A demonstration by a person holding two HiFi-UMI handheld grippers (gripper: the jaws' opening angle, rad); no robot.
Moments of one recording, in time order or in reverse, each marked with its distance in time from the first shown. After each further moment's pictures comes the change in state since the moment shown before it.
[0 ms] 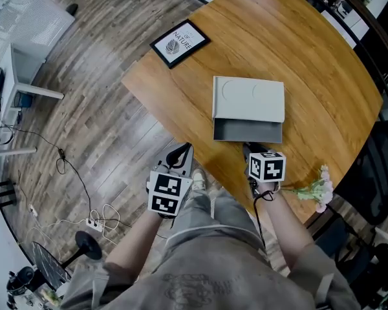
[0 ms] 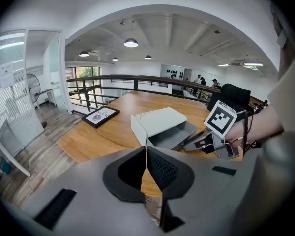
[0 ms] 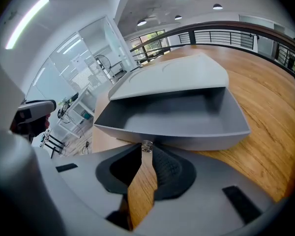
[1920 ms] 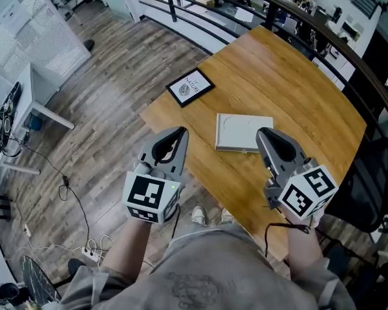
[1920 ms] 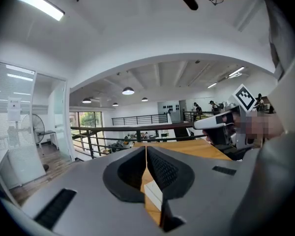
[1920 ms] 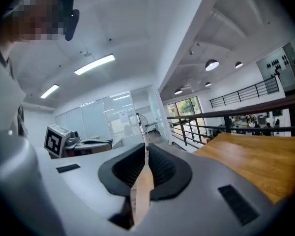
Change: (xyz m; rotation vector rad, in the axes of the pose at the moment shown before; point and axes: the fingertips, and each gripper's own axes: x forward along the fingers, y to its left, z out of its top) left arm -0.140 0.025 0.196 0.146 -0.522 0.073; right arm -0.277 0.154 0.207 -0.300 -0.775 0.341
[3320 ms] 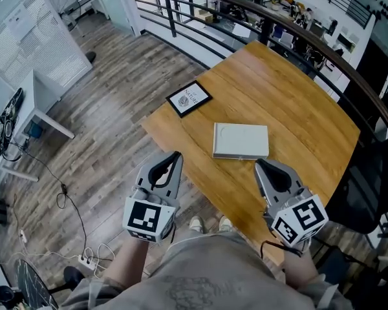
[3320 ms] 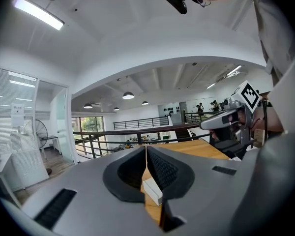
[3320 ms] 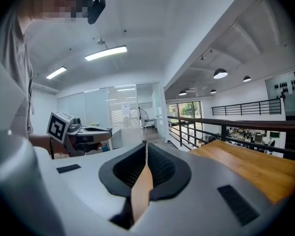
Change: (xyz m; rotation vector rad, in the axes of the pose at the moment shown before) left arm -0.055 -0.026 -0.004 0.035 -0.046 0.017; right arm -0.058 0.042 -0.020 -0.174 0.057 -0.040
